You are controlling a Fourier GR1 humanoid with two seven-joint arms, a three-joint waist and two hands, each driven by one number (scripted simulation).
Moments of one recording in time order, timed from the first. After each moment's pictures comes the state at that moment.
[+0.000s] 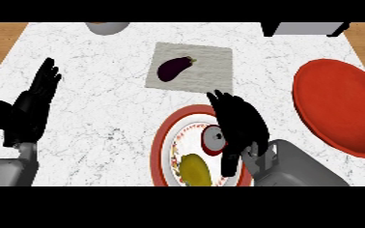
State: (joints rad) left arm -0.13 0.44 -0.04 -1.51 0.17 0.22 0.08; right arm -0.56 -0.36 0.73 -1.70 0.36 0.34 1.08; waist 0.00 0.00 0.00
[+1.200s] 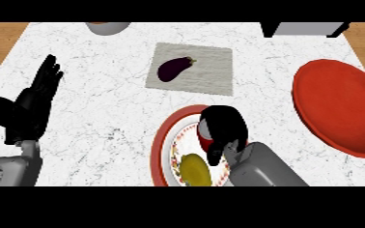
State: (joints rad) left arm -0.15 0.37 0.02 -1.55 0.09 0.17 0.13; right arm -0.44 -0.14 0.63 -1.48 0.62 0.38 0.91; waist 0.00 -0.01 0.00
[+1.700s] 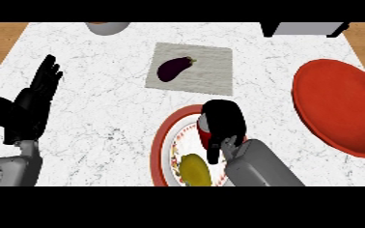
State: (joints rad) left arm -0.15 0.34 0.05 -1.55 0.07 0.13 0.14; right arm -0.44 -0.09 0.58 -1.44 0.78 0.35 0.86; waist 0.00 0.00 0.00
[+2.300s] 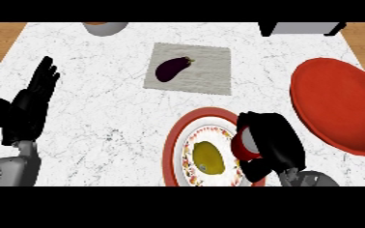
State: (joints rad) left arm -0.15 0.33 0.09 -1.53 0.05 0.11 0.12; right arm -0.18 -0.37 0.53 -1.80 0.86 0.27 0.61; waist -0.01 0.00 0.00
